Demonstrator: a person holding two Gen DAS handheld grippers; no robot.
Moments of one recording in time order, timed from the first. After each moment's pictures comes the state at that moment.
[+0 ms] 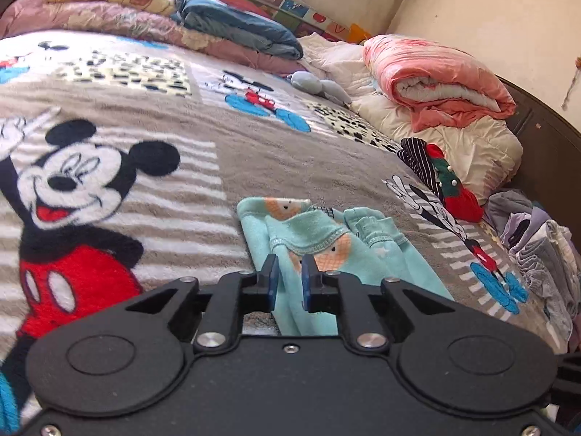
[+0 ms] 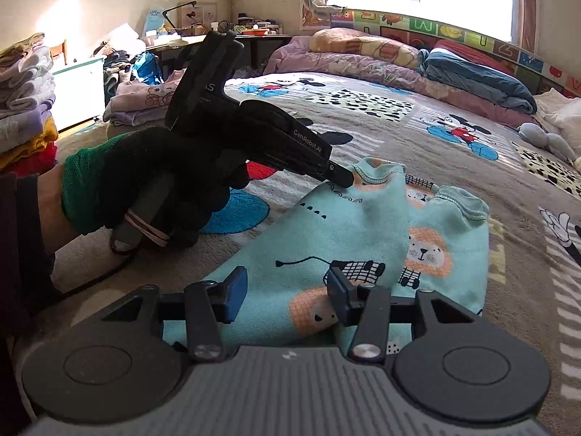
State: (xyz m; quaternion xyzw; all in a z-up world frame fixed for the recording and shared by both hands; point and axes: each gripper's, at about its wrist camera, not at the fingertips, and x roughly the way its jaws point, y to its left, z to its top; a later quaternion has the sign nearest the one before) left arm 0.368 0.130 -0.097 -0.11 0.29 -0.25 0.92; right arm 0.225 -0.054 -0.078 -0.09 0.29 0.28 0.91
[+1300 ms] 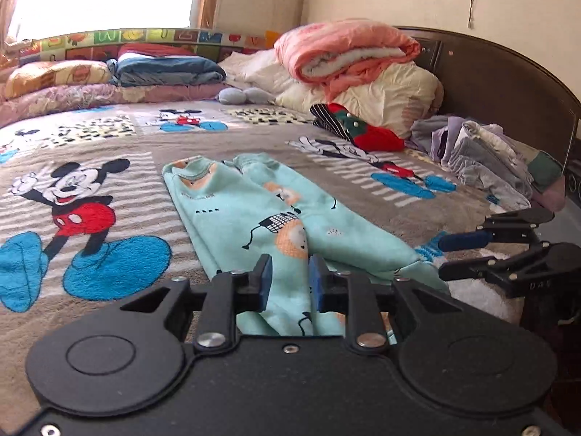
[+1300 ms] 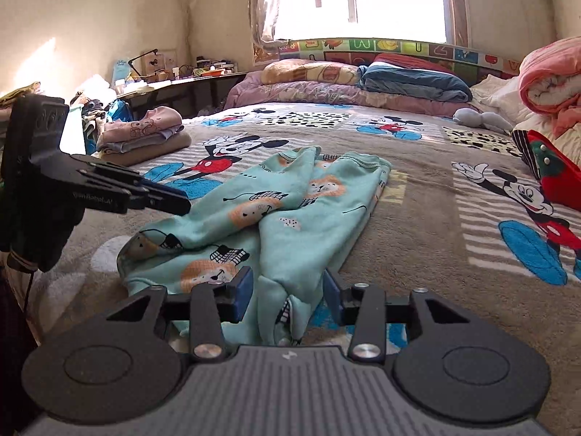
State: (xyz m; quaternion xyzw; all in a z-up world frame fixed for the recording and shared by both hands) left arm 0.144 0.102 -0.091 0.05 0.22 -0.29 0.93; right arm 0.115 -0.180 -0.099 -0.04 0.24 0.24 0.94
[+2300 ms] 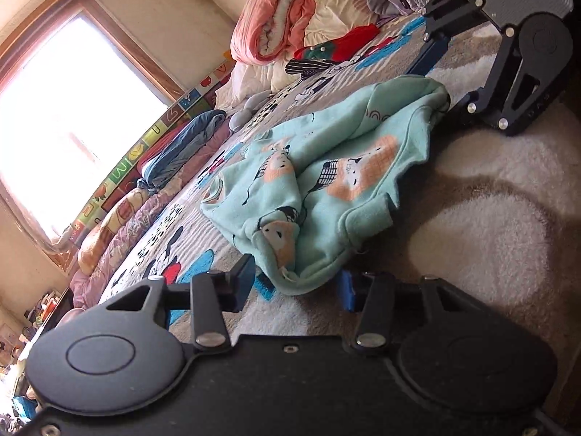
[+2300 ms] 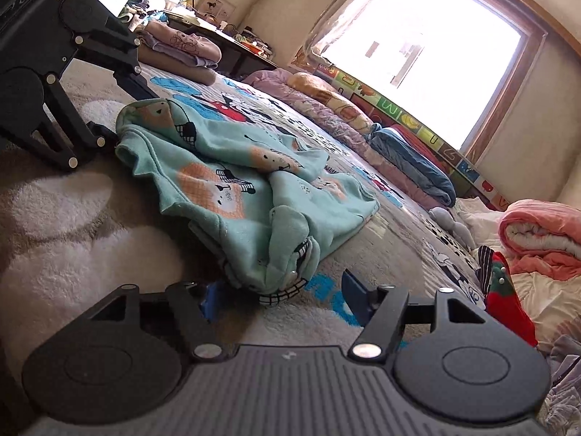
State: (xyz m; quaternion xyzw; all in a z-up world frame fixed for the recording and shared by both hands) left arm 0.092 0.057 -0.175 0.40 0.12 -0.20 0.89; right arm 0.081 -0.138 -0.153 -0.29 0.15 0.20 0.92
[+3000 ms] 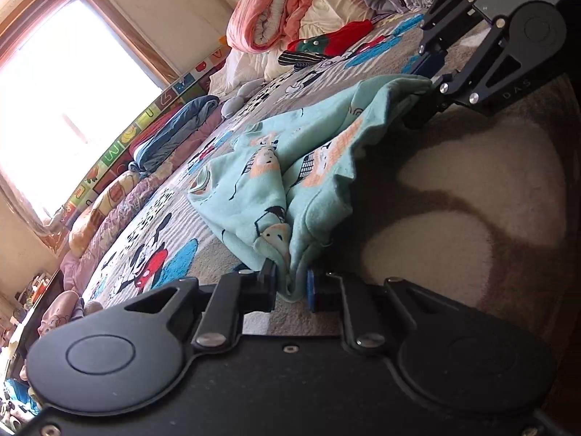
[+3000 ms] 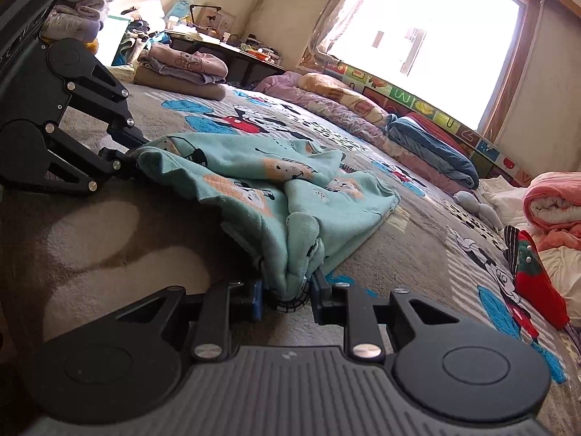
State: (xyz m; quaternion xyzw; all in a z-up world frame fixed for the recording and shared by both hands) left arm 0.056 0.041 -0.163 0.39 0.16 -0.20 0.88; right arm 0.068 -0.146 -0.135 -0.23 0.17 0.24 0.93
